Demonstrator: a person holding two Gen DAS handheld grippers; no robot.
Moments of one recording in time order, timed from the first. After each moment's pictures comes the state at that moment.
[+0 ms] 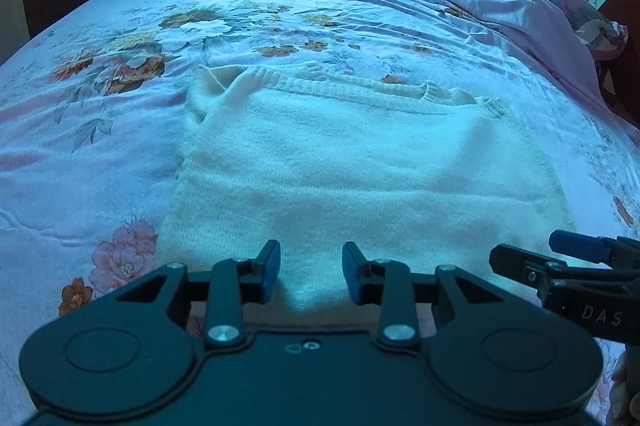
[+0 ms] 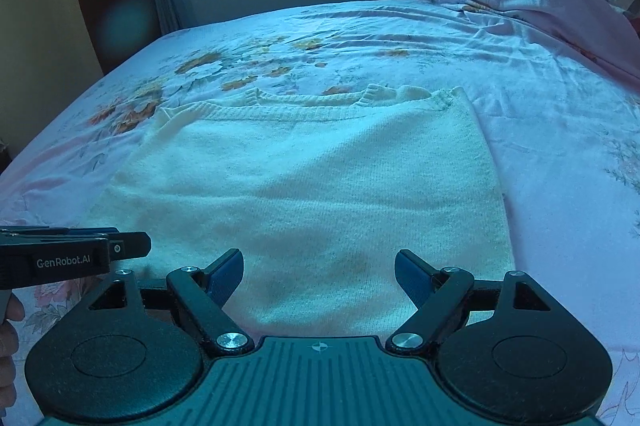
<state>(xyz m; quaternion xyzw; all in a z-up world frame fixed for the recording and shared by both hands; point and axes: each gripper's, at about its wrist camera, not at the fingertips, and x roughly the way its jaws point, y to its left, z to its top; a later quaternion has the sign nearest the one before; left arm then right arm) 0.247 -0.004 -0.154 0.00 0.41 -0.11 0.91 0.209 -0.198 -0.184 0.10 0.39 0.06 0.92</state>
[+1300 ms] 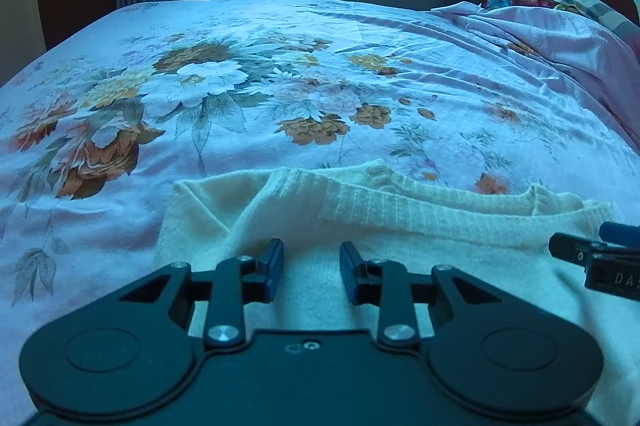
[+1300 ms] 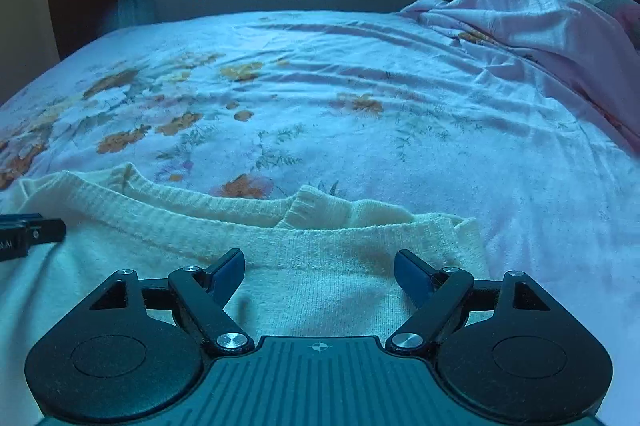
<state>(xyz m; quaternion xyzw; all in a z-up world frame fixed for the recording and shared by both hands) 0.411 -0.013 -0.177 0.00 0.38 -0.06 0.92 0.399 -0.242 -0.218 0.04 0.38 0.02 0.93</state>
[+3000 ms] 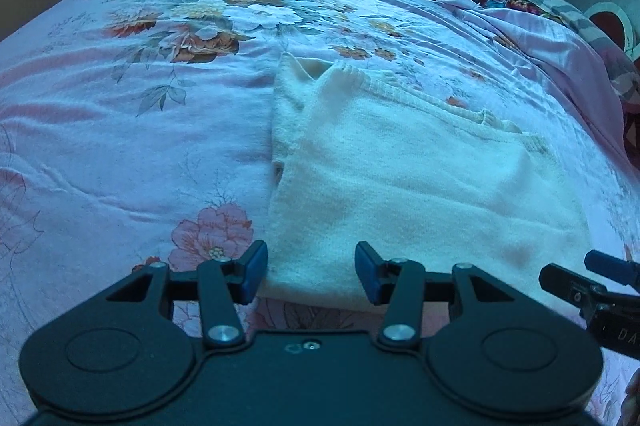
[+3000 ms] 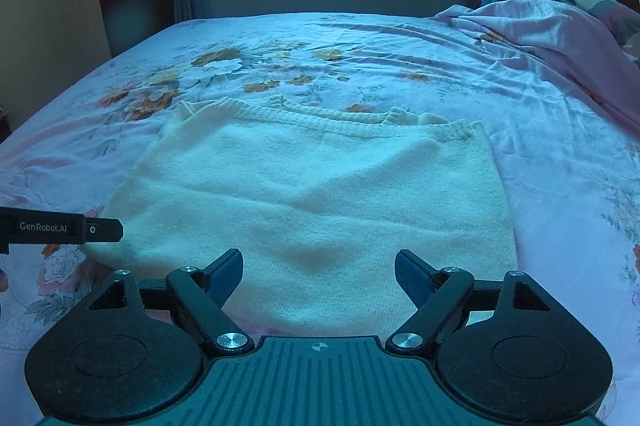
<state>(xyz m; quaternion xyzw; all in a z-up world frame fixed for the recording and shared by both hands) 0.255 0.068 -0.156 -0.08 0.42 -0.07 0.90 0.208 -0.161 -0.166 0.04 0.38 0.06 0.92</state>
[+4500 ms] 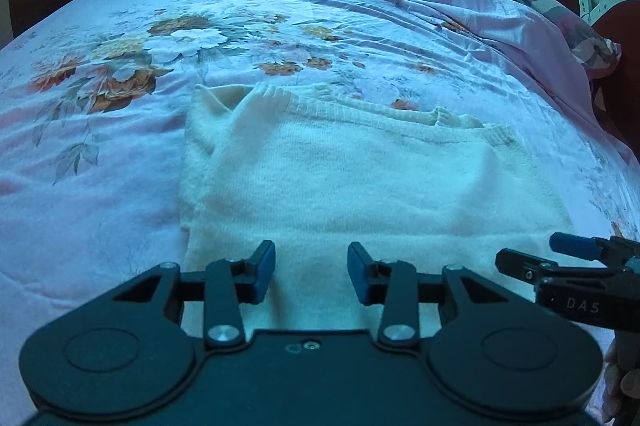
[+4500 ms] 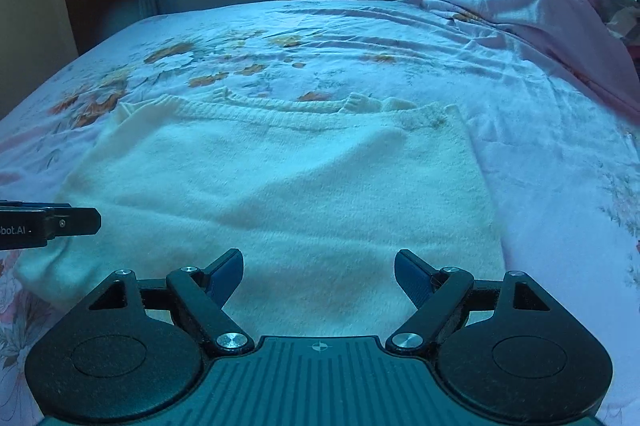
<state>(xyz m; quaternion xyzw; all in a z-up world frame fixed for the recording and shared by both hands) 0.300 0.015 -0.159 -0.02 0.40 -0.14 0.90 0.256 -0.195 -0.196 0.05 0.39 0.02 0.92</state>
